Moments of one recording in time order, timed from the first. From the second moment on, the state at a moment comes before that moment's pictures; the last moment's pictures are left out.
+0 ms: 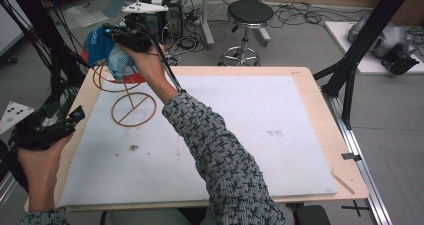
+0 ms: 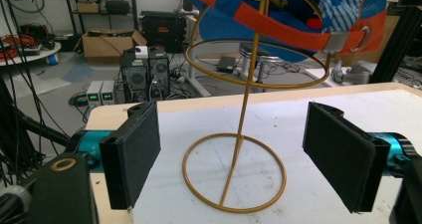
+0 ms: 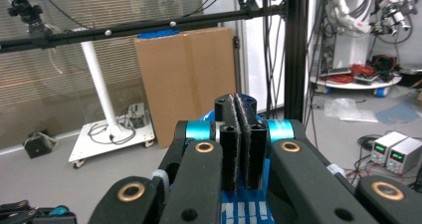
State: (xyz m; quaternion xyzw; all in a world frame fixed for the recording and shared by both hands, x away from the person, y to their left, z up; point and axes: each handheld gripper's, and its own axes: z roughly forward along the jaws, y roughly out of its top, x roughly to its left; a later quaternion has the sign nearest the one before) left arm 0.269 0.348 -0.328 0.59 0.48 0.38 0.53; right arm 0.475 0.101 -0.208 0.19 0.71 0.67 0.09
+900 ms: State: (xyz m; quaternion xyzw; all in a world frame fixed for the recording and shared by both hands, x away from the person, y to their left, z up) left arm 0.268 0.350 -0.326 0.59 0.48 0.38 0.53; right arm 0.461 0.140 -0.232 0.19 0.74 0.63 0.08
